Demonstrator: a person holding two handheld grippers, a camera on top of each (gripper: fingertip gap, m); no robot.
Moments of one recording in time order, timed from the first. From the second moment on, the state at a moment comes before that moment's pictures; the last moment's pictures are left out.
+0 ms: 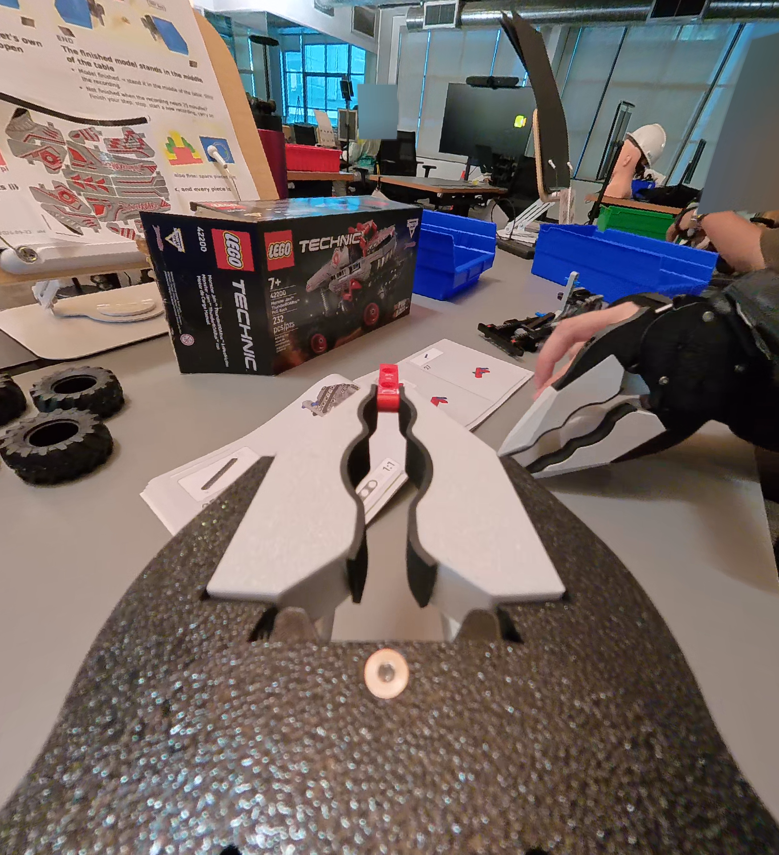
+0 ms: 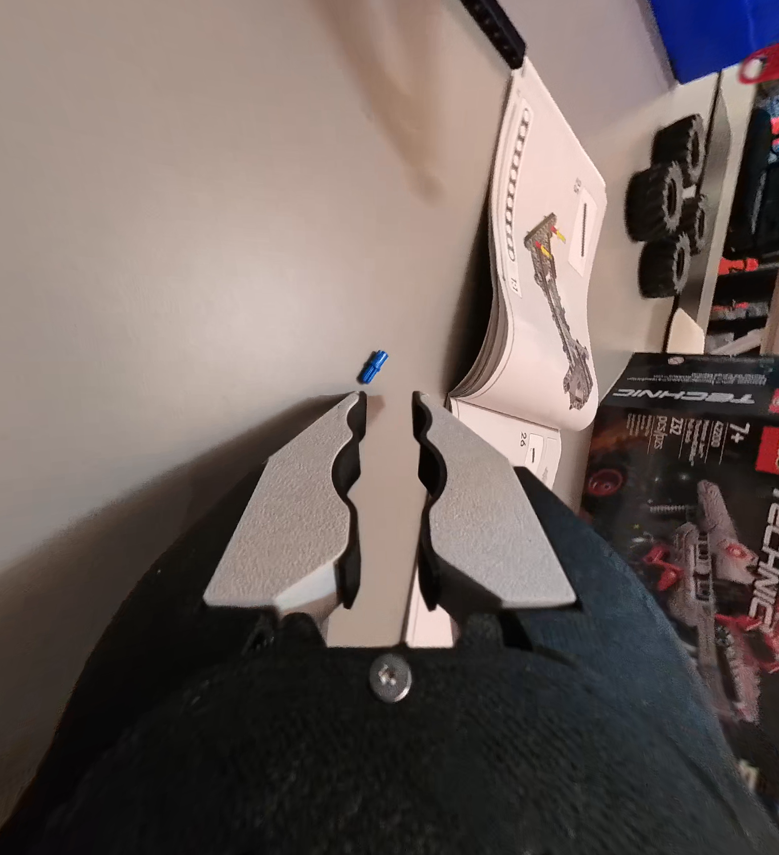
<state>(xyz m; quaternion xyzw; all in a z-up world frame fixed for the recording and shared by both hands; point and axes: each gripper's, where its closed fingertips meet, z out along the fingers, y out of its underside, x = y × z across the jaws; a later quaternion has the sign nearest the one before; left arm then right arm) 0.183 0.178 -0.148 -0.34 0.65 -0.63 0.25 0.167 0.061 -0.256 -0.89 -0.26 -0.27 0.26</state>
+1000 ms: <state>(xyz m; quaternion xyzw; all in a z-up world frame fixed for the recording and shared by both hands) 0.171 0.192 -0.122 -0.33 0.63 -0.66 0.25 0.182 0.120 -0.181 -0.86 -0.01 -0.17 0.48</state>
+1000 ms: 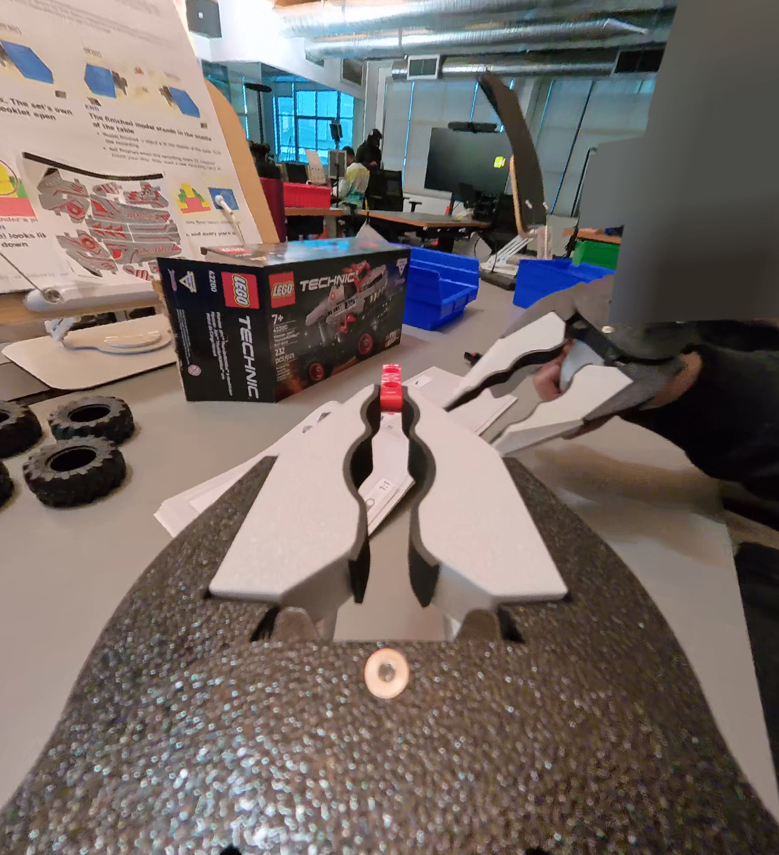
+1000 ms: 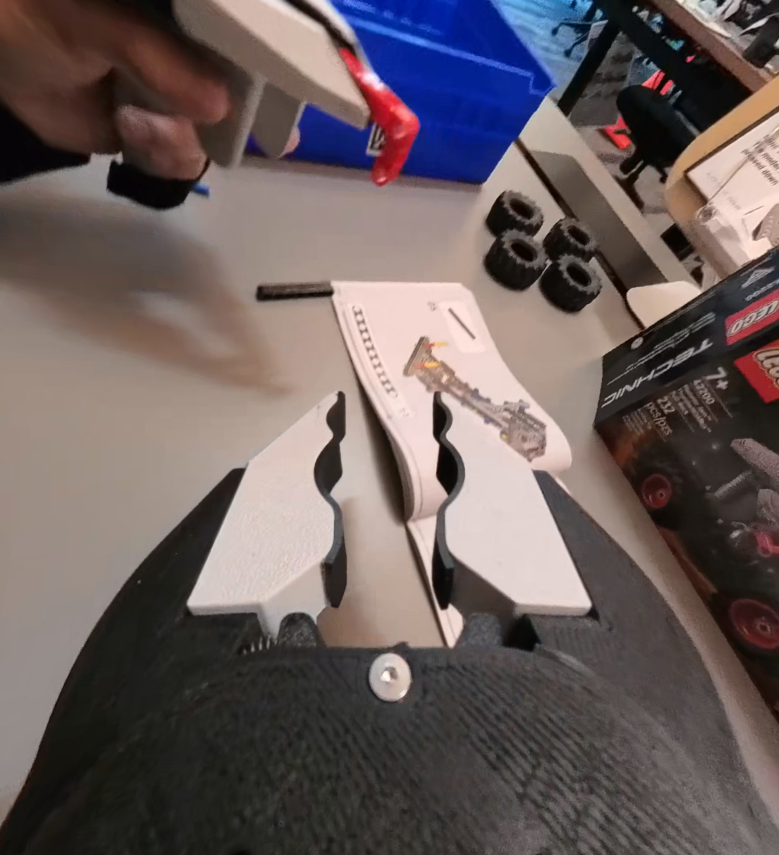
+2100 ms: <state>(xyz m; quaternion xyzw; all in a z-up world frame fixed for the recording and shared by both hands) 0.138 0.206 -0.129 -0.20 0.63 -0.73 0.18 0.170 0.074 -0.234 -0.96 0.19 -0.07 0.21</state>
